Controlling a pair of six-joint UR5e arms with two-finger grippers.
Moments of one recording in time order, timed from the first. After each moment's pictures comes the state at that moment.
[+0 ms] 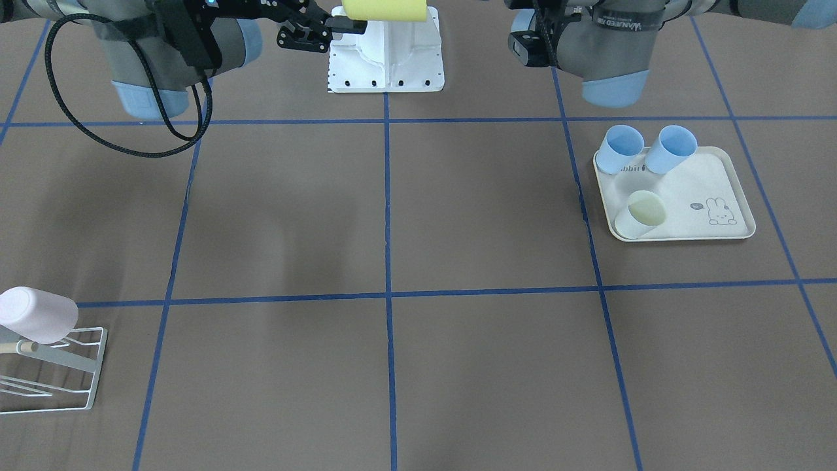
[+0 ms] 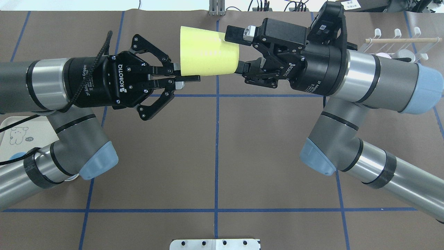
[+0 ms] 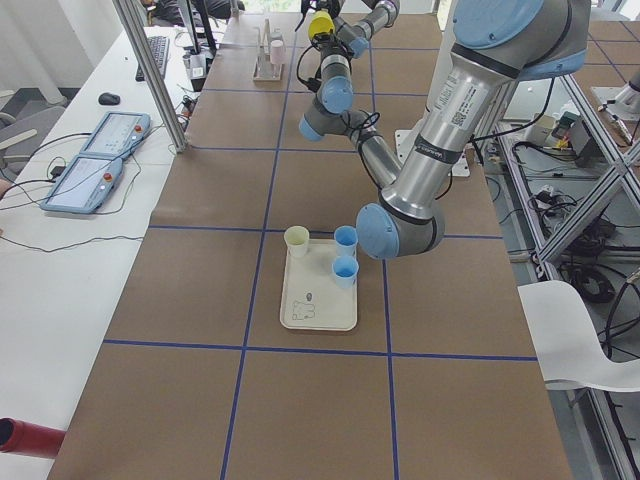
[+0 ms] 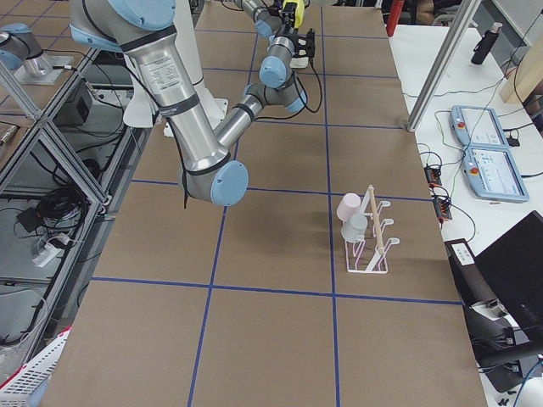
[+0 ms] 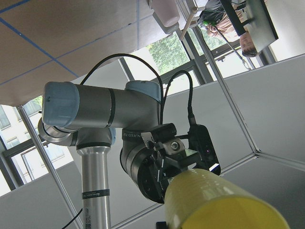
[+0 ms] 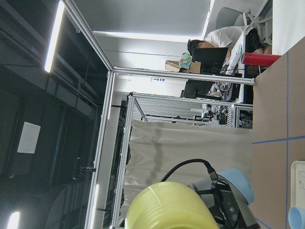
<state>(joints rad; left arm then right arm) -0.69 -2.12 -1.78 -3.27 -1.95 -3.17 0.69 -1.03 1.76 0.13 1.82 1.96</state>
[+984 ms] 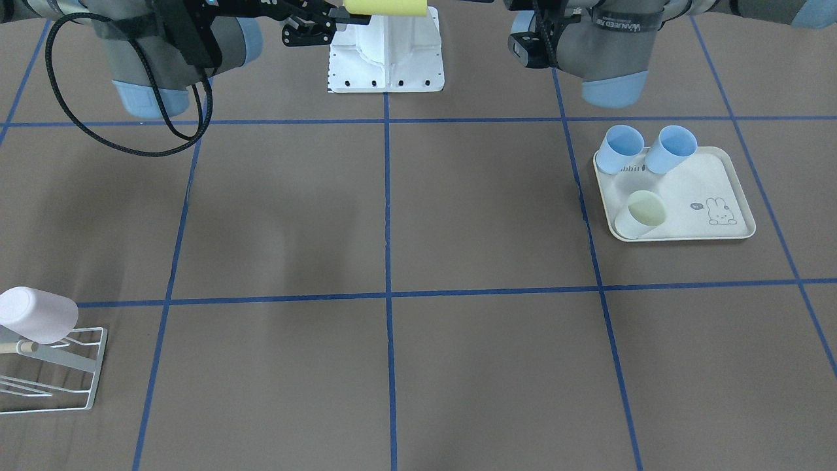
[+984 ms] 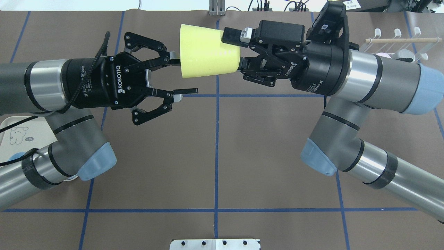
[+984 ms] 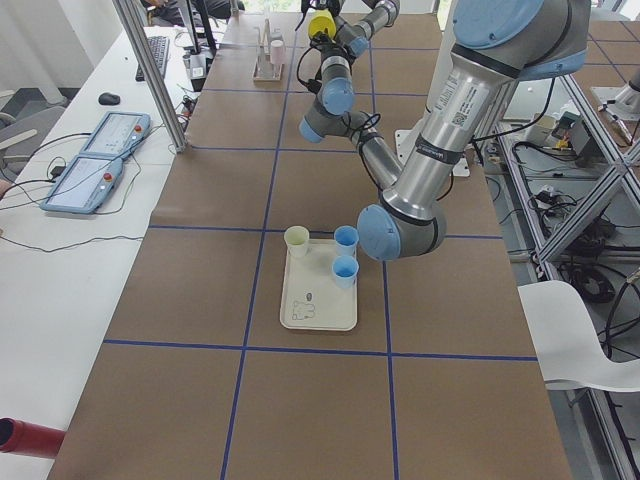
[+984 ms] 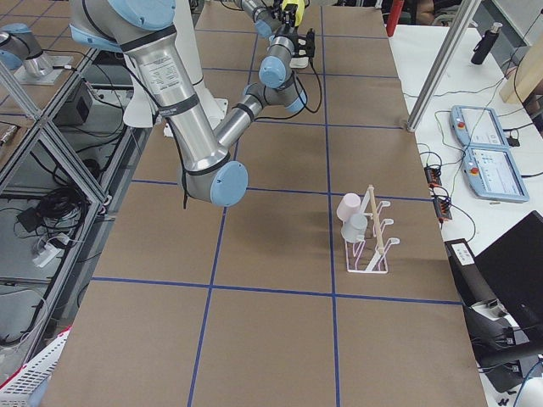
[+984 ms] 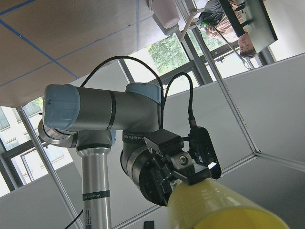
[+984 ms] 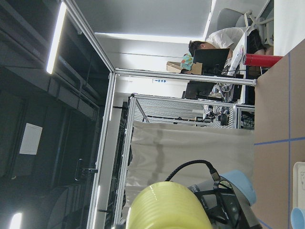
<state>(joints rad) -0.69 -2.10 -1.79 -3.27 -1.95 -3.16 0.69 -1.04 1.77 0.13 1.82 1.96</state>
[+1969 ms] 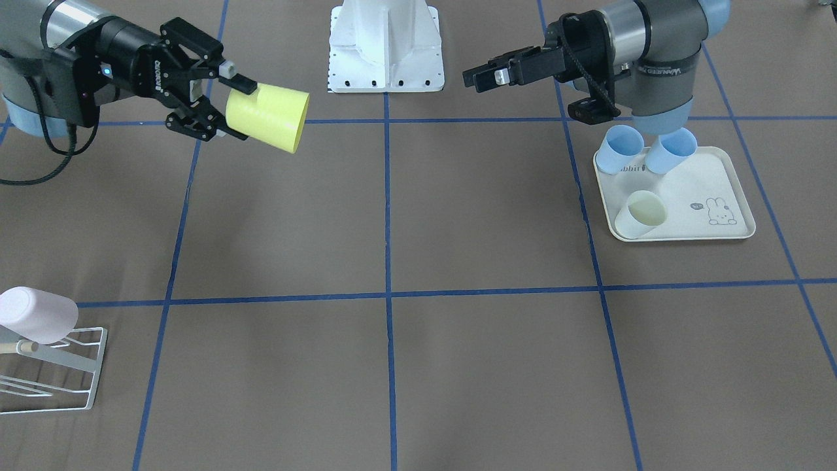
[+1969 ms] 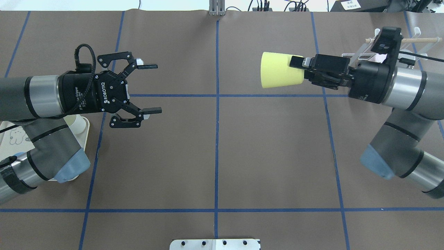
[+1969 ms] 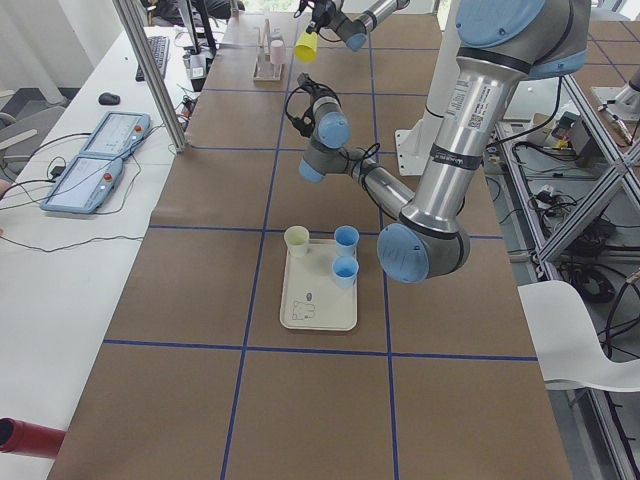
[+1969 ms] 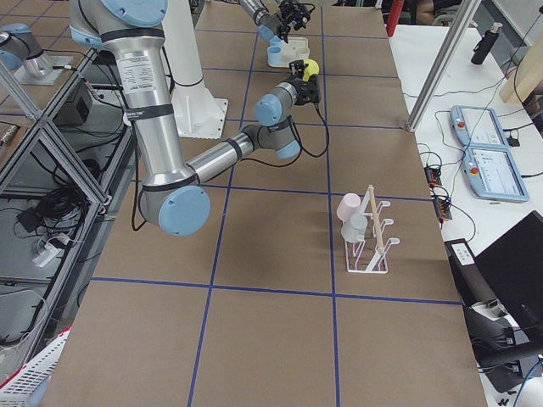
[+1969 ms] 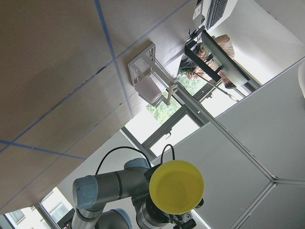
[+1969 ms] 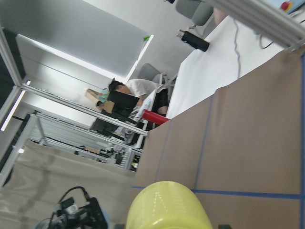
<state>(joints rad) -0.72 -1.94 -1.70 -3.25 -1.95 -2.77 0.82 -1.37 1.78 0.01 1.88 1.62</state>
